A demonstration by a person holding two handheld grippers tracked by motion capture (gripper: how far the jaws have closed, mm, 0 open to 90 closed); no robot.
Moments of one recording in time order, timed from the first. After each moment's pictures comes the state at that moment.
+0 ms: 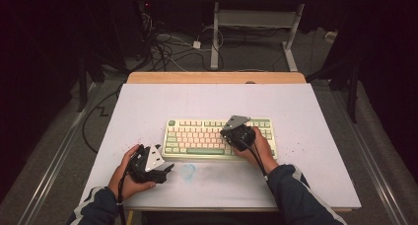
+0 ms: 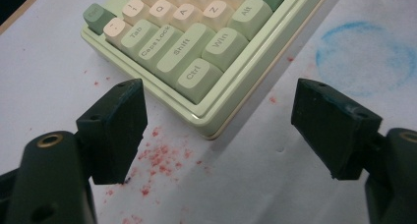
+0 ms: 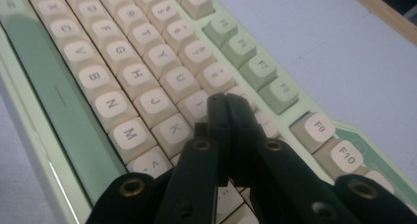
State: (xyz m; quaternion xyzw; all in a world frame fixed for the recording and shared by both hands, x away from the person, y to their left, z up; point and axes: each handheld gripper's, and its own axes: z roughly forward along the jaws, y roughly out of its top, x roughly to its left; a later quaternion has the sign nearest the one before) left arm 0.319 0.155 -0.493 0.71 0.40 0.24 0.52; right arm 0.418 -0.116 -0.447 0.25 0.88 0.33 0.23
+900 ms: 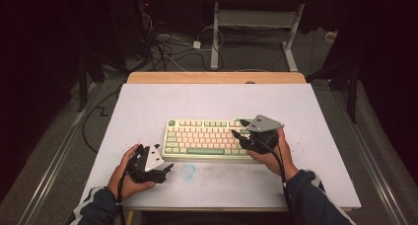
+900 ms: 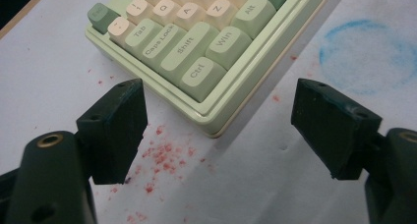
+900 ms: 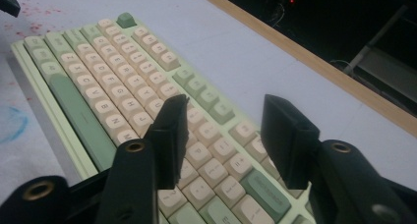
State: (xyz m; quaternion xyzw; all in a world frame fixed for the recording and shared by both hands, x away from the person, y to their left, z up) left arm 0.318 0.156 -0.493 0.71 0.40 0.25 0.52; right arm 0.384 -0.166 -0.412 0.26 0.82 0.42 0.28
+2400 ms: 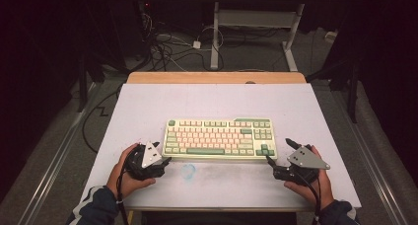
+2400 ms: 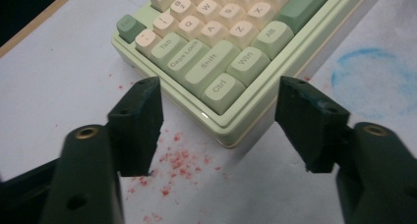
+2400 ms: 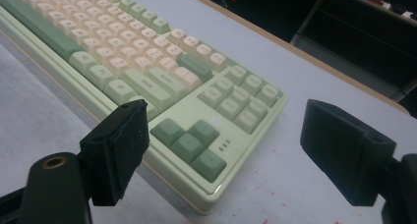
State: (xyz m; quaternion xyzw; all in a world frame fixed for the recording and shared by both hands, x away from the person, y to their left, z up) left arm 0.323 0.159 -0.477 0.69 0.42 0.25 0.53; right arm 0.312 -0.258 -0.446 0.31 0.78 0.41 0.37
